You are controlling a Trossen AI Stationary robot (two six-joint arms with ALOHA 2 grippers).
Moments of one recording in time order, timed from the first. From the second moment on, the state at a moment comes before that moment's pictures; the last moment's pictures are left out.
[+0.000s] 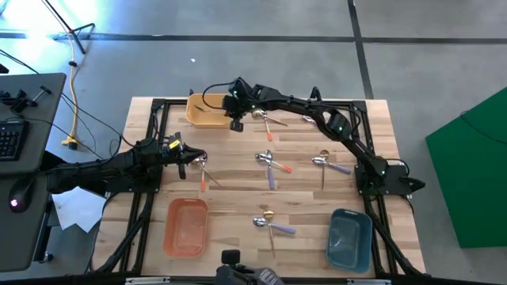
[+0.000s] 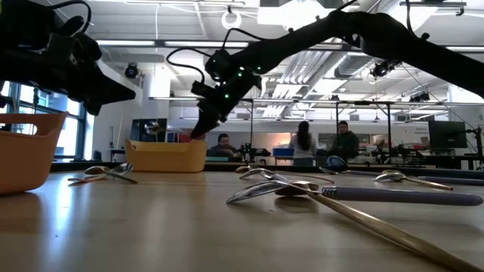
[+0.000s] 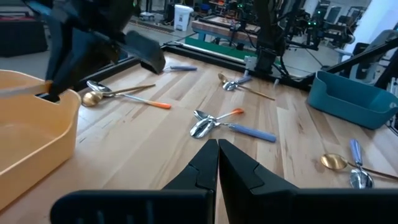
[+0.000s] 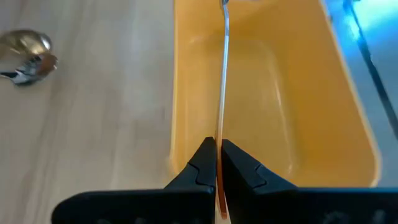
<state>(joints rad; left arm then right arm) 0.27 0.20 0.01 0.03 0.02 -0.19 -0.45 2.47 2.25 -0.57 -0.19 -0.41</state>
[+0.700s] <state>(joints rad) 0.27 0.20 0.01 0.03 0.01 -0.21 -0.45 2.51 2.25 -0.50 -0.16 -0.26</state>
